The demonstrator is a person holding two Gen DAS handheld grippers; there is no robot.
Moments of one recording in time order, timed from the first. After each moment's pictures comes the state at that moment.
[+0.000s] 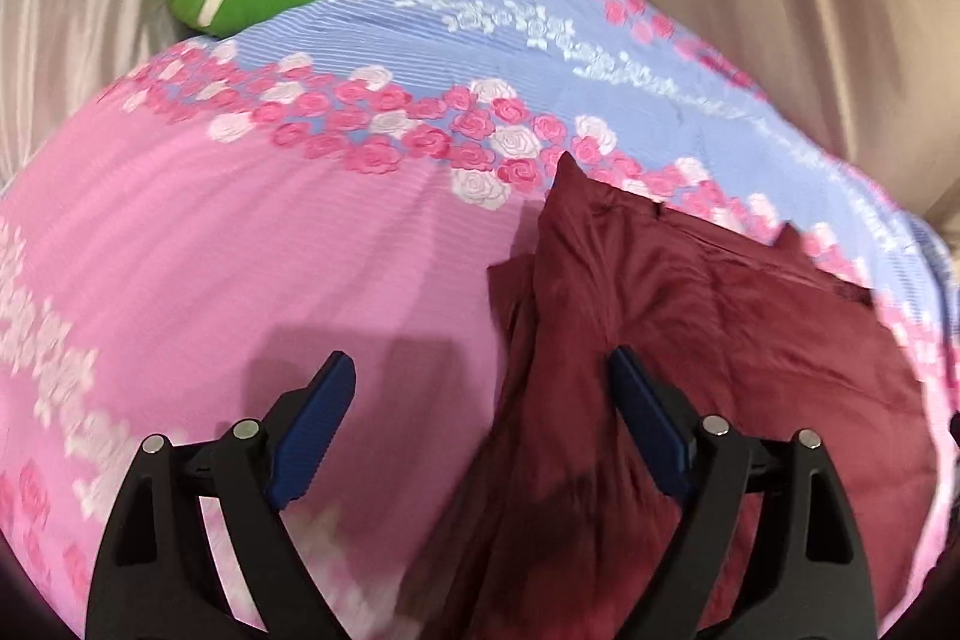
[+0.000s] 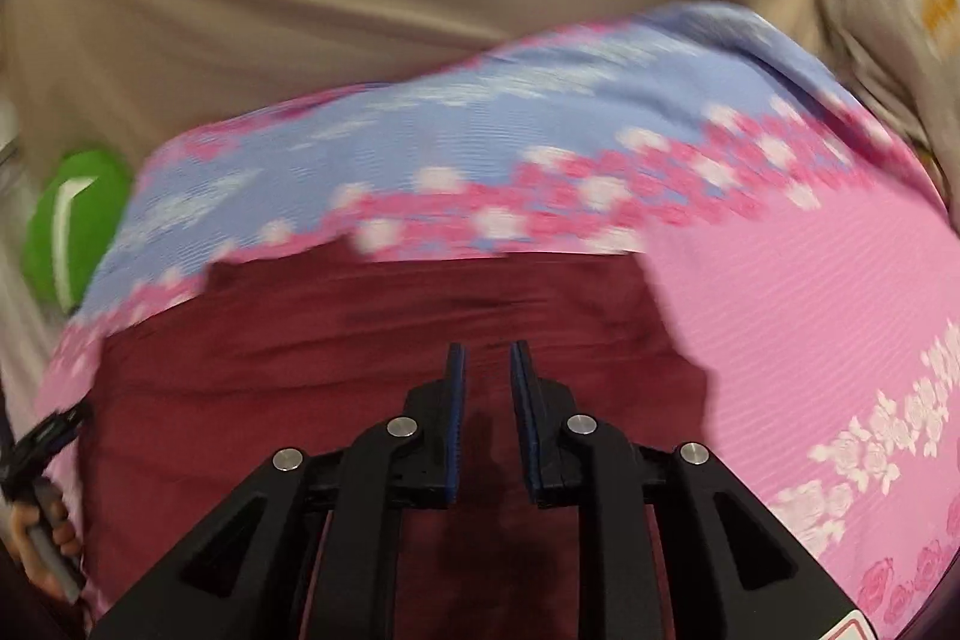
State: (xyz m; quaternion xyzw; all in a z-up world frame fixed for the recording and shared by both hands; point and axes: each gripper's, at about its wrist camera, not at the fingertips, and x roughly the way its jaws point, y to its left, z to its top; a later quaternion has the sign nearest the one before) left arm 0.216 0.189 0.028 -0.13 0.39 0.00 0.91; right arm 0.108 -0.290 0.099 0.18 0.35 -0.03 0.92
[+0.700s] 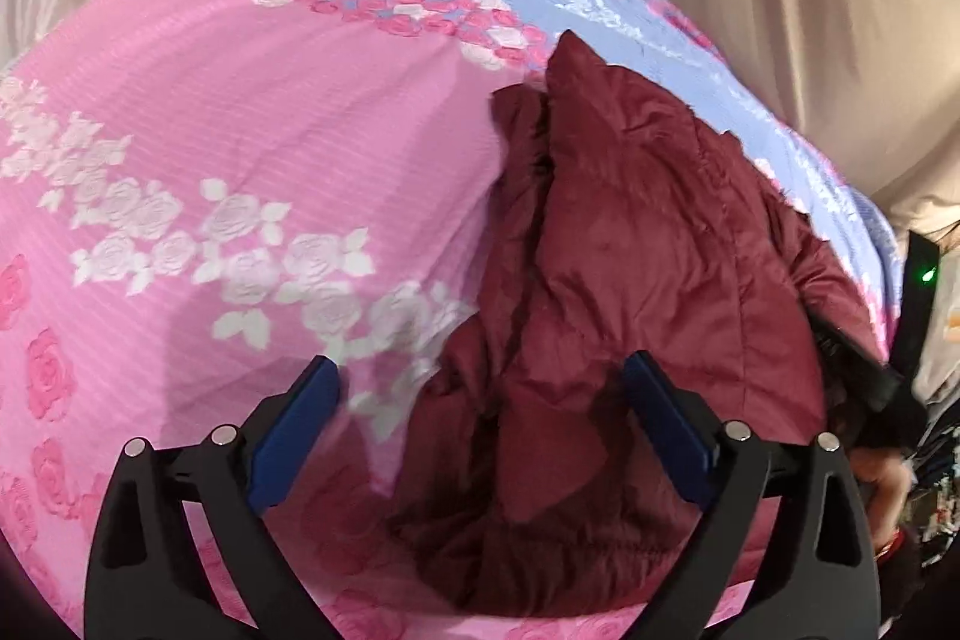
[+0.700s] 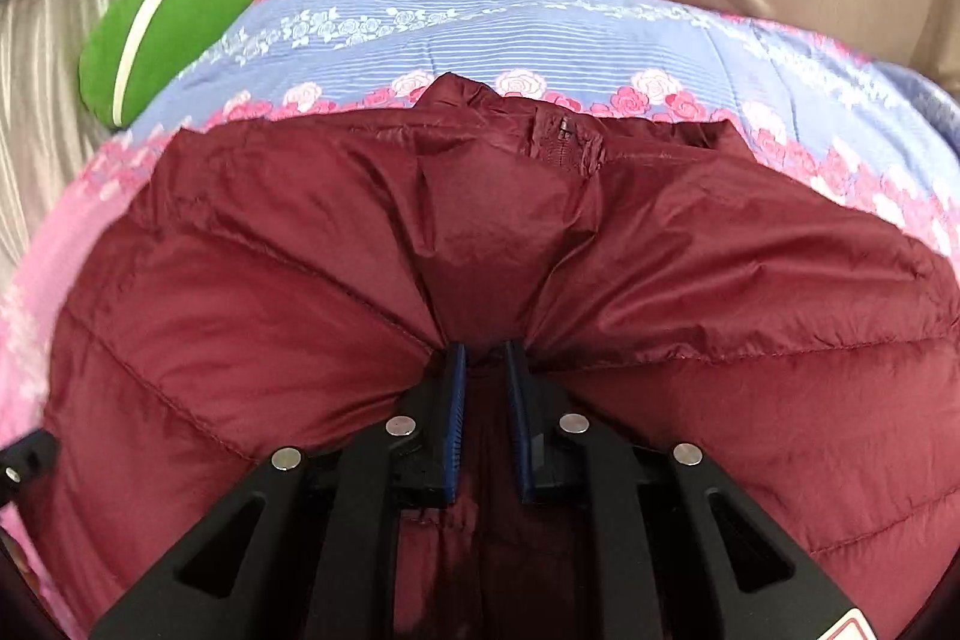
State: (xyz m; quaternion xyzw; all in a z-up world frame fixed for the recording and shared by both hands) left arm 0.134 0.194 -0.005 -0.19 0.42 -0.05 0.88; right arm 0.183 -0.103 0.048 0.05 0.41 0.05 0.91
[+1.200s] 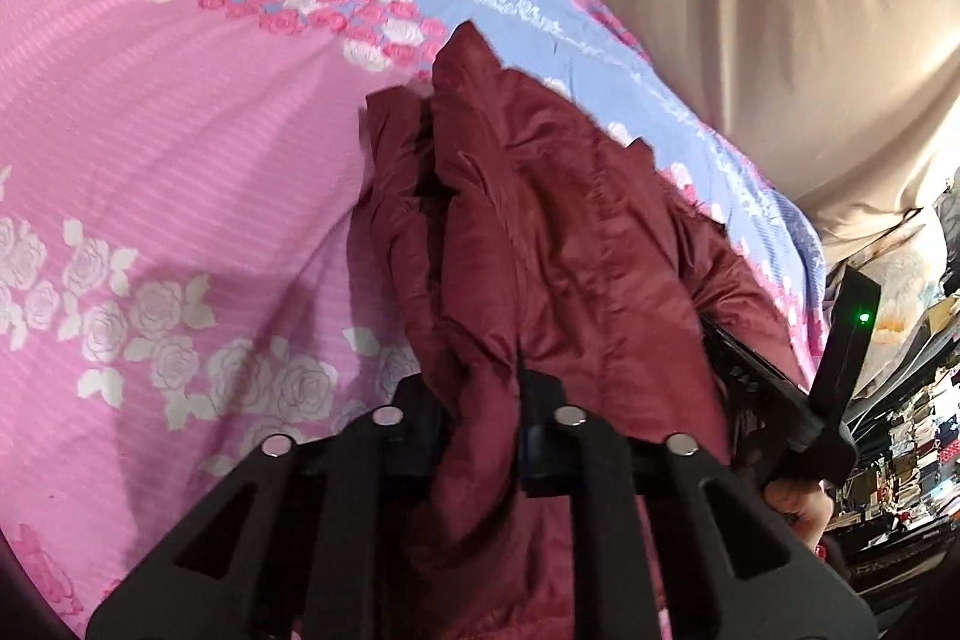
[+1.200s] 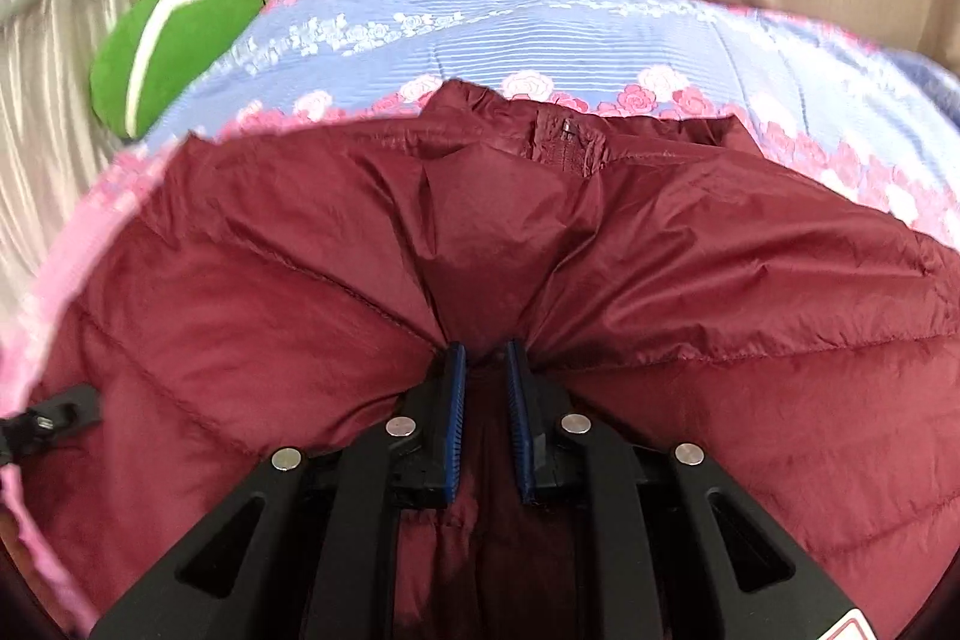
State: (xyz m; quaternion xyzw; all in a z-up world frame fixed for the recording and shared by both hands) left arm 0.157 0.171 0.014 -0.24 0.42 -0.15 0.86; right arm 0.182 -0.121 0.058 0.11 0.41 0.09 0.90
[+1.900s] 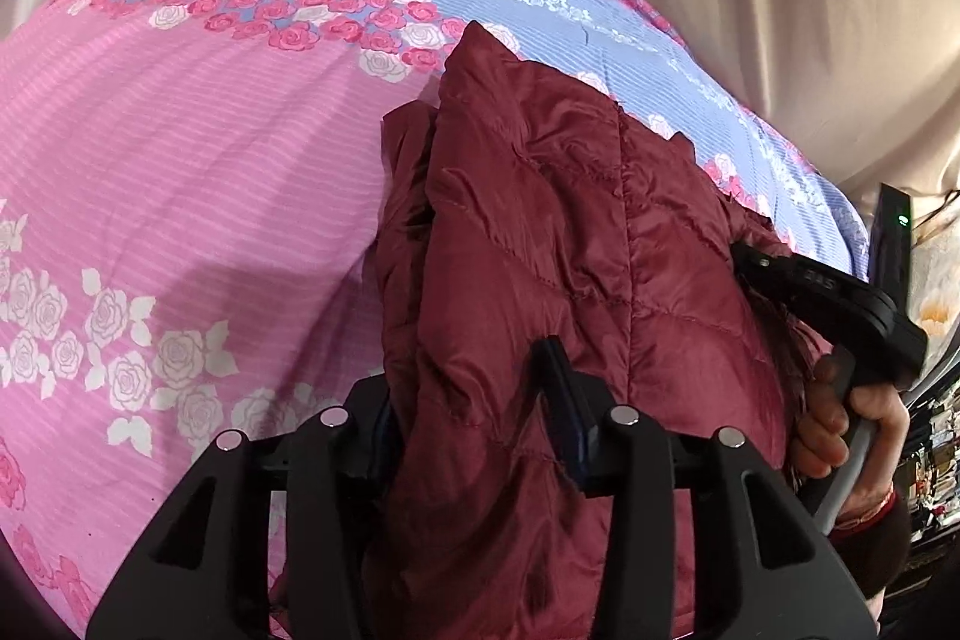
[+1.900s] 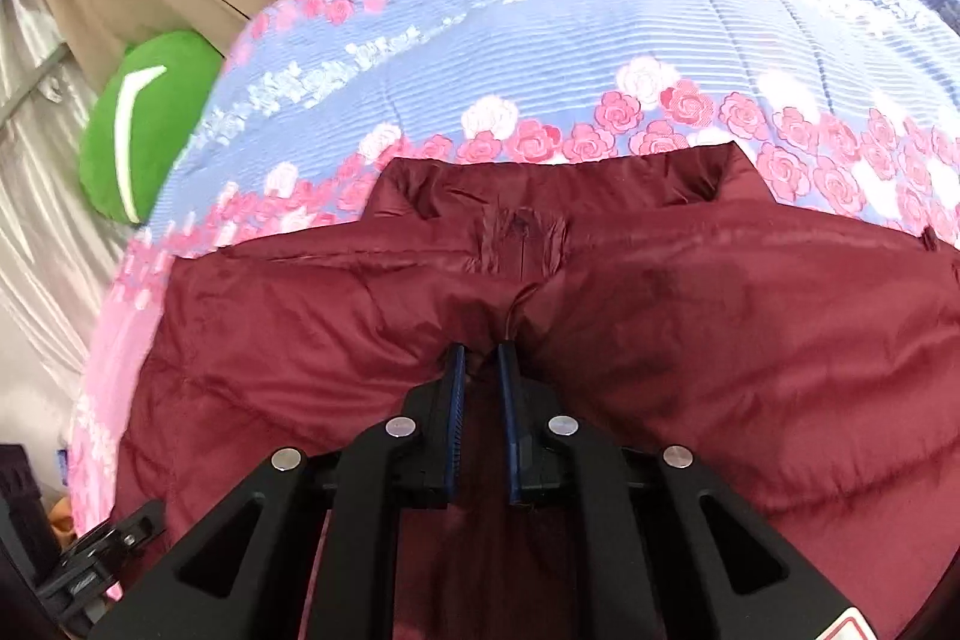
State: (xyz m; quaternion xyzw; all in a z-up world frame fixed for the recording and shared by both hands) left arm 0.174 0.162 0.012 -0.19 0.45 -0.10 0.87; right arm 0.259 -0.159 0.061 0.19 0.45 0.10 0.87
